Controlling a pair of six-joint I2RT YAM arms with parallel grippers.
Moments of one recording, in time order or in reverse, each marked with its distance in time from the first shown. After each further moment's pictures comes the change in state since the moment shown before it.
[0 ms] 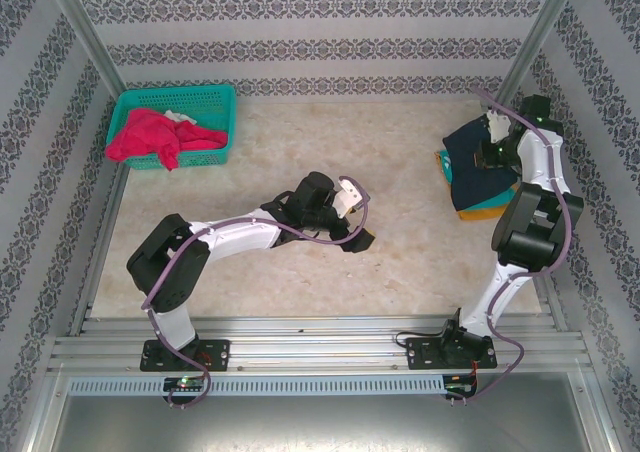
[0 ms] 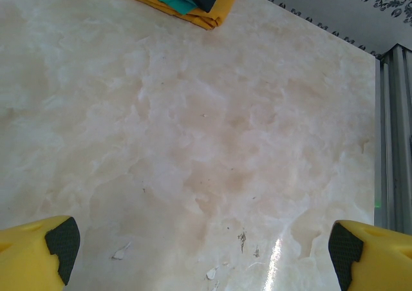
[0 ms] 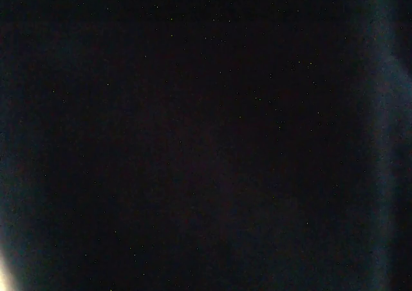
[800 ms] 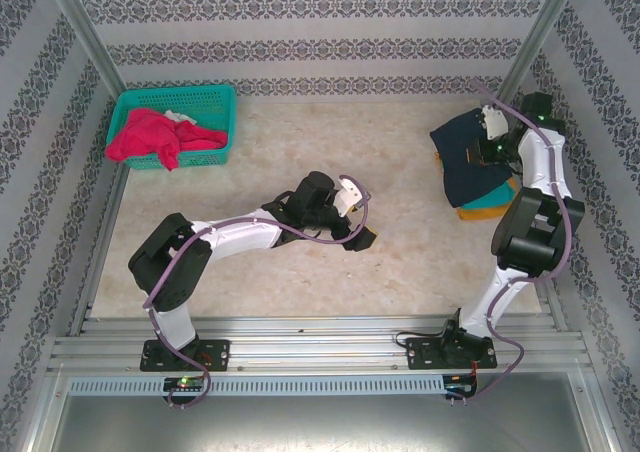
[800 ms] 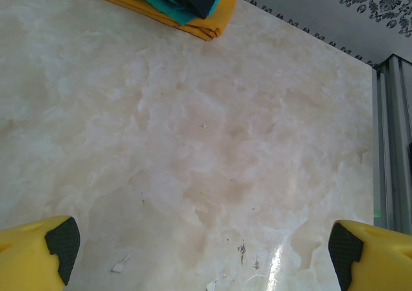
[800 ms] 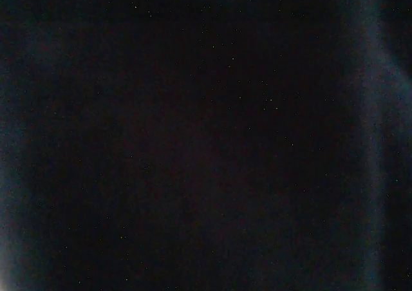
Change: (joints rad) left arm 0.000 0.010 0.000 0.040 0.004 -0.014; right arm 0.008 -0.028 -0.001 -0.032 -0.137 -0.060
